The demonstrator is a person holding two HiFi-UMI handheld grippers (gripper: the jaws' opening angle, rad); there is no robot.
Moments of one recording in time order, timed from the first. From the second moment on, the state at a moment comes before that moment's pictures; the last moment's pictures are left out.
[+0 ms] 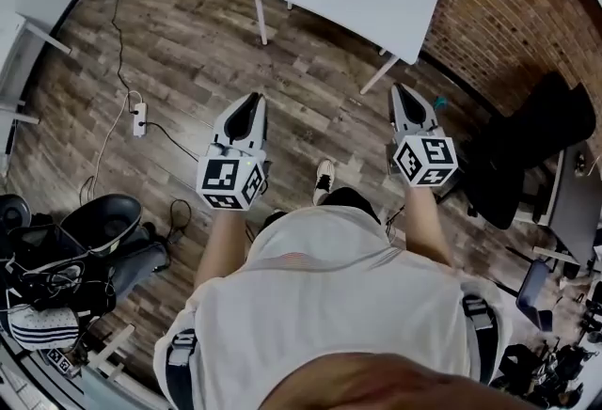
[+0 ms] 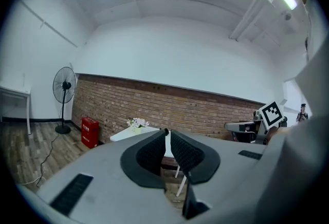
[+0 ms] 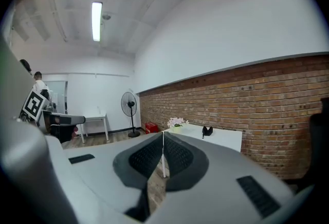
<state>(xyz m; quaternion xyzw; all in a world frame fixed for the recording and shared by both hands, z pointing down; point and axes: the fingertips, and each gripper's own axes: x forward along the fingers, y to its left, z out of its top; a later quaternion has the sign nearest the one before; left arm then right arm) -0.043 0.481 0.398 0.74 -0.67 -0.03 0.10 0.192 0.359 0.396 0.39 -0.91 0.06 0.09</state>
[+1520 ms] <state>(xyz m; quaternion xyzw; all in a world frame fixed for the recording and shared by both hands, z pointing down) -0.123 0.113 0.397 0.83 -0.55 0.01 0.10 0.113 0.055 0.412 0.49 -0.86 0.10 0.09</state>
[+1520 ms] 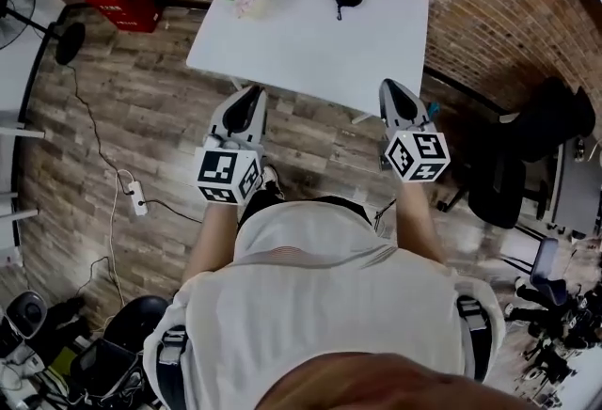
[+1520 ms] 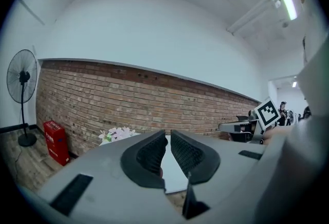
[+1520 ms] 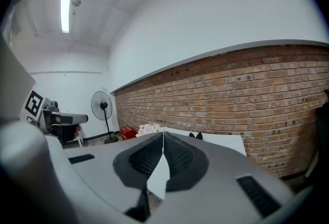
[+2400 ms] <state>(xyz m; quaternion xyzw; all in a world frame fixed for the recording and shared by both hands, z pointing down) -0.109 -0.039 0.402 0.86 -0.50 0.03 0.11 0.122 -0.063 0.430 0.54 -0.83 0.12 0.08</state>
